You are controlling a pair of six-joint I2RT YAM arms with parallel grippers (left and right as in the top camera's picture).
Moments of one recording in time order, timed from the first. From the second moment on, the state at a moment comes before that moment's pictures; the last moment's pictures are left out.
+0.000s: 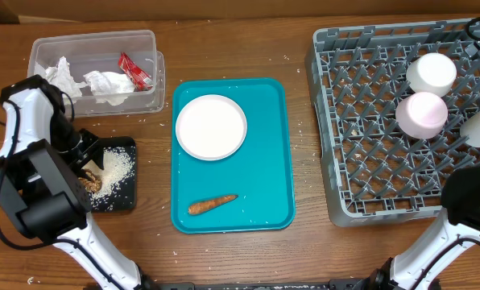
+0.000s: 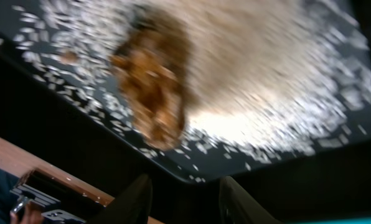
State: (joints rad) left arm 0.43 2.11 1.65 -1.46 0.00 -0.51; right arm -0.42 2.08 2.38 -1.49 0.14 0.57
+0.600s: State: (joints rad) left arm -0.35 1.74 1.60 -1.42 0.03 -0.35; right arm -0.42 2.08 2.38 -1.49 0.14 0.57
